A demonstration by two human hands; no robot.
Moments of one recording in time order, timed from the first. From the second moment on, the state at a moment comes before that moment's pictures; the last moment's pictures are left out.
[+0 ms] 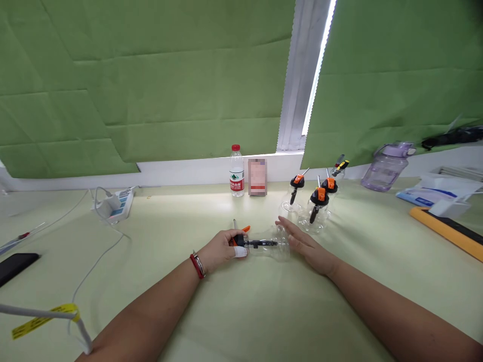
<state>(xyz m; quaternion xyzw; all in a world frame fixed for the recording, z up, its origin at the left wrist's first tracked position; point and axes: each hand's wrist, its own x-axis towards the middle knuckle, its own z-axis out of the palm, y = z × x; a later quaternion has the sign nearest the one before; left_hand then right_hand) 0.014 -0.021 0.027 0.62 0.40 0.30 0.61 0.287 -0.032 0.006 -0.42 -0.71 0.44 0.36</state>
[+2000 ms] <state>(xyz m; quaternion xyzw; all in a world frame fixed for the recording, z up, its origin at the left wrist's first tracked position) 0.014 -0.017 0.025 0.61 0.43 0.32 0.59 0.285 -0.034 0.010 -0.40 -0.75 0.40 0.35</state>
